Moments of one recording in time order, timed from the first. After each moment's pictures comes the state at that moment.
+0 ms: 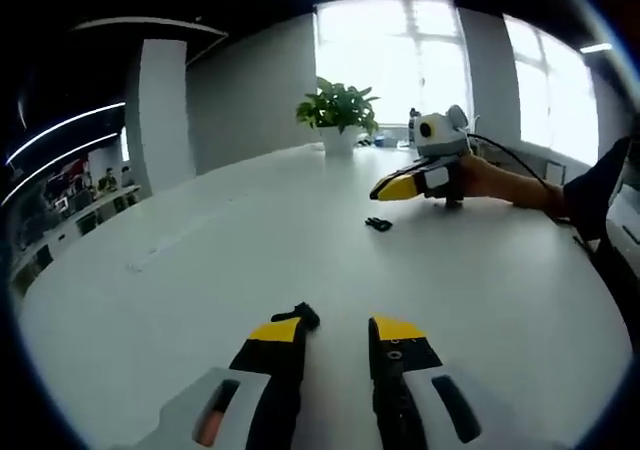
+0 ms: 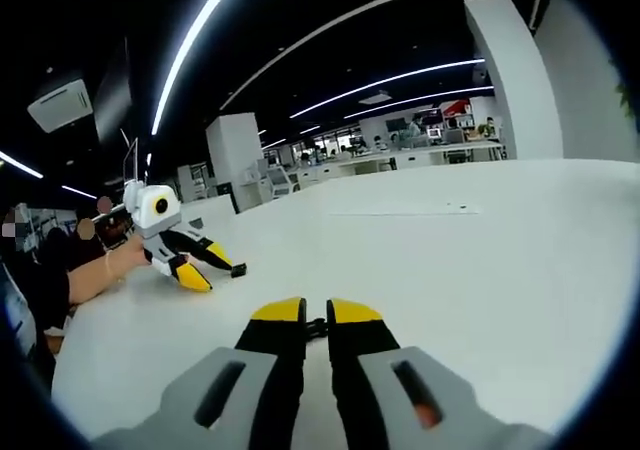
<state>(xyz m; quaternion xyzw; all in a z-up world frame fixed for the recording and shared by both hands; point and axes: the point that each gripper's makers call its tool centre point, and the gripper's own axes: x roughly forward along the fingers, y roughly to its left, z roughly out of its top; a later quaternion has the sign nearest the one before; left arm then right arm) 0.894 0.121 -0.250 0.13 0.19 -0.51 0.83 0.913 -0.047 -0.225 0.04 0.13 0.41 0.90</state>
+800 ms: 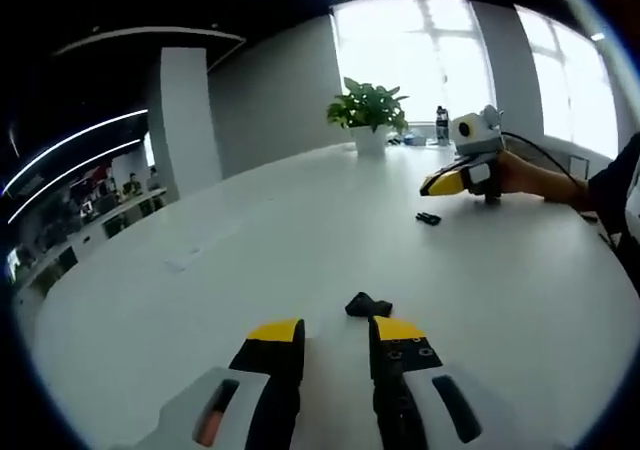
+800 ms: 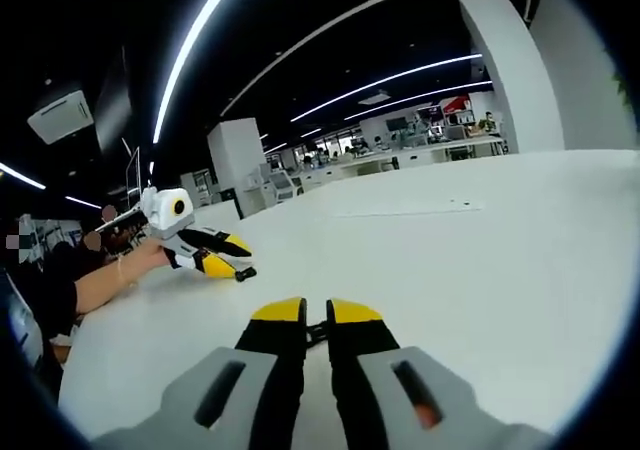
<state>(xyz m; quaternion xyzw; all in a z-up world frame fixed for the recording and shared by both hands) 0.933 0.145 -0.254 0.14 0.19 -0.47 0.85 0.913 -0.045 -0.222 0.06 0.13 0.41 0.90</state>
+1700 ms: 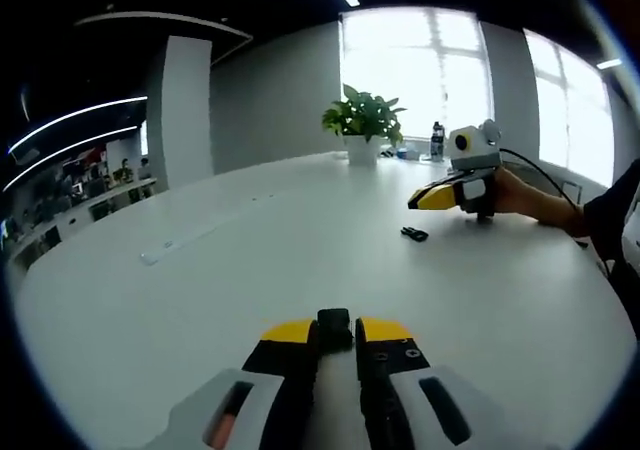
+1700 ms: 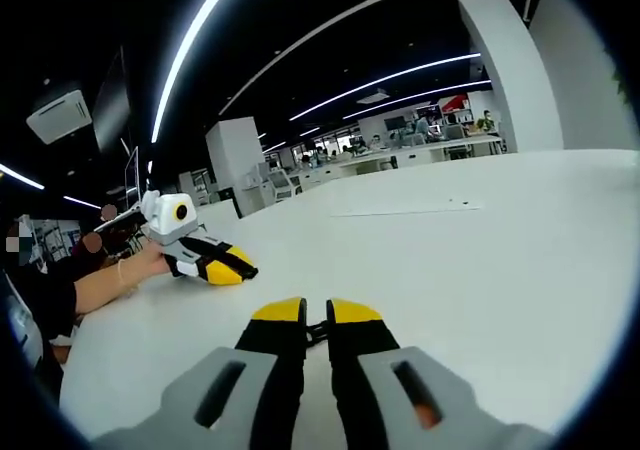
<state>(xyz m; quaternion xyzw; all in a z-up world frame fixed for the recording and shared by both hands) 0.926 0.118 -0.255 0.09 0.19 -0.49 0.85 0.912 -0.044 -0.222 0.06 0.13 0.41 0.90</state>
